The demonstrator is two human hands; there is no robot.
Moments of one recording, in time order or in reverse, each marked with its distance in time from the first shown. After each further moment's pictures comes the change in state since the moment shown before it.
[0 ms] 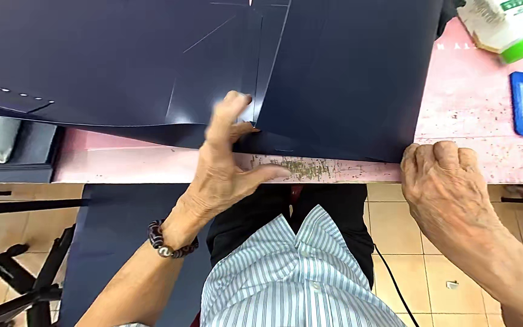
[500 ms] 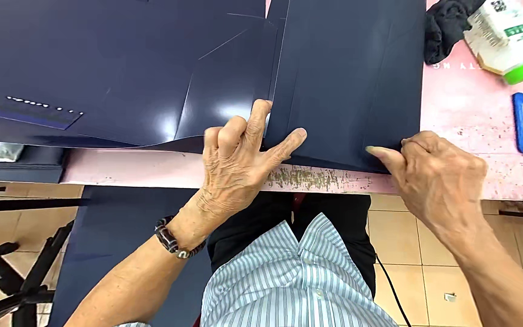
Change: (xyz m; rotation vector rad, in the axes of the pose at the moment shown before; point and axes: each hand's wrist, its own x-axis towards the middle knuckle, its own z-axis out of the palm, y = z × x) left_hand 0.006 0.006 0.002 0.856 -0.073 0.145; right_hand 0.042 -0.002 0.008 0.368 0.370 0.142
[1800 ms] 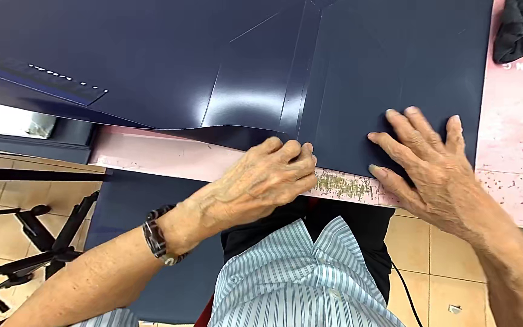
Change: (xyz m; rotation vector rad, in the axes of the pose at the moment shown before) left_hand -0.002 -0.021 -0.020 -0.242 -0.351 0.390; right_hand 0.022 -0.004 0.029 0.344 -0.267 -0.230
